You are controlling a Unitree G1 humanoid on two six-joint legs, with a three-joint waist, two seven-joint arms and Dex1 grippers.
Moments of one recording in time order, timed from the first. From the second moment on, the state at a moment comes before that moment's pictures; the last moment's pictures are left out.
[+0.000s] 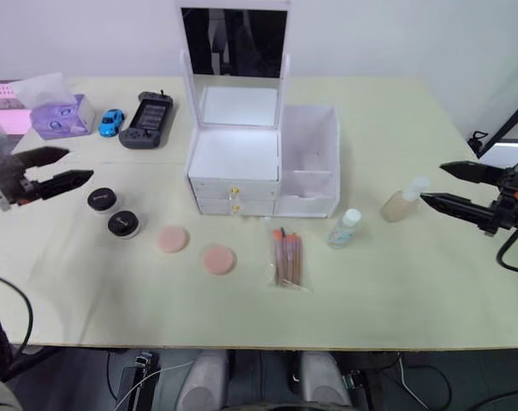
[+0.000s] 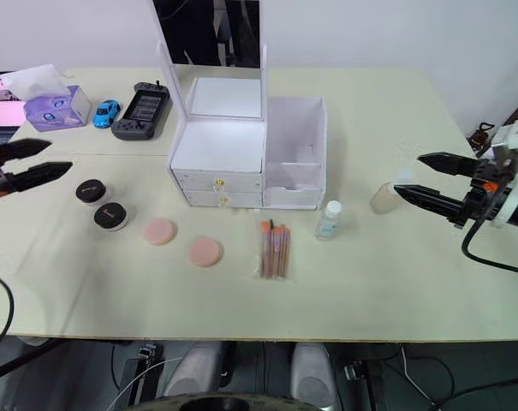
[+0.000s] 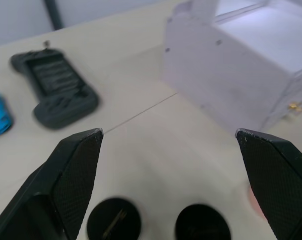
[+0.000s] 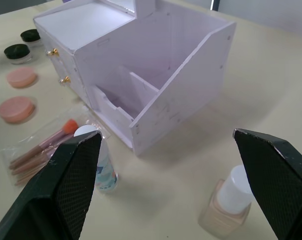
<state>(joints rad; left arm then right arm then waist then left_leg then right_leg) -0.67 1.02 0.29 0.65 -0.42 0.29 -1.37 -0.18 -1.04 -0.54 -0.09 0.69 0.64 1.12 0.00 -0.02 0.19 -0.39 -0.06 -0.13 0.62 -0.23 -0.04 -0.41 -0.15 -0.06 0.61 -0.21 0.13</state>
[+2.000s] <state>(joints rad) -0.89 0.52 -0.06 -0.15 -0.63 0.80 -1.06 -0.13 -0.75 -0.39 -0.17 0.52 0.63 0.48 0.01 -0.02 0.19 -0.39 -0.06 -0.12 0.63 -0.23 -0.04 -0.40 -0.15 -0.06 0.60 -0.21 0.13</state>
